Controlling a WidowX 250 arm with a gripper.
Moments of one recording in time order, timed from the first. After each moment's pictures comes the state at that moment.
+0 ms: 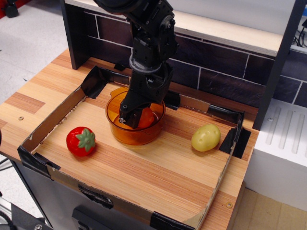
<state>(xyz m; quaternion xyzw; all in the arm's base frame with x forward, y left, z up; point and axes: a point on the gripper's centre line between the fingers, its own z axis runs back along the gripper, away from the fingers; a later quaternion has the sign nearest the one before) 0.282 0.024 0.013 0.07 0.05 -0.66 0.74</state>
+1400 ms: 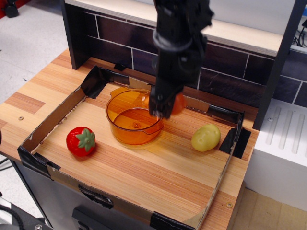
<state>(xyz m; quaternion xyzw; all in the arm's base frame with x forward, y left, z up) 0.265 -0.040 0.075 0.08 -0.02 -0.60 0.80</state>
